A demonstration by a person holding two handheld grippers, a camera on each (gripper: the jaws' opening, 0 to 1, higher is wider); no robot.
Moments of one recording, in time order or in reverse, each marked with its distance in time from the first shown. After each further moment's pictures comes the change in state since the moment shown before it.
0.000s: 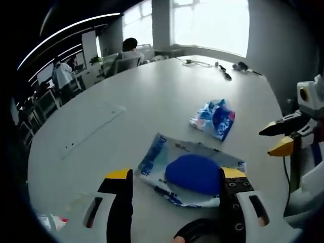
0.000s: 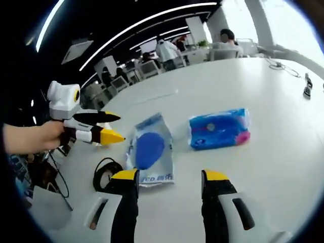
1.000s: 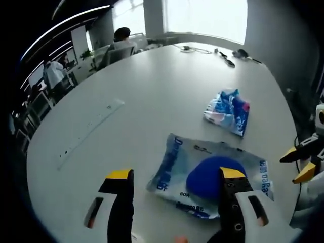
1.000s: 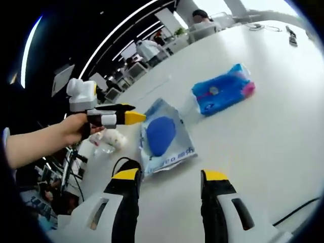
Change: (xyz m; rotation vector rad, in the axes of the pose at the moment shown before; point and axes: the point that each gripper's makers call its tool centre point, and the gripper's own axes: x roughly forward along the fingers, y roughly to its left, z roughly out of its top) left arm 0.041 0.026 0.003 0.032 0.120 -0.036; right arm 0.007 0.031 -0.037 0.310 0.031 0.044
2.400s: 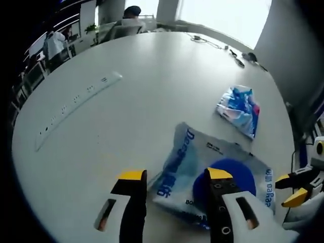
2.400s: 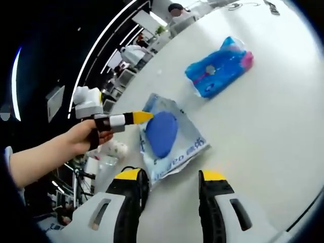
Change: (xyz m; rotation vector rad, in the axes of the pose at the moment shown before) left arm 0.038 0.012 -0.019 -0.174 0.101 -0.093; right arm 0.039 0.007 -0.009 0.194 0.008 0.001
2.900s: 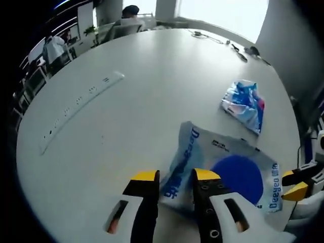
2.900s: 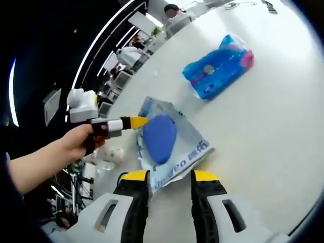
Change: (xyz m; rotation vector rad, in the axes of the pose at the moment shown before) left arm 0.002 0.007 -0.004 0.051 0.029 0.061; right arm 0.009 -0.004 0.007 0.044 -0.020 -0.025
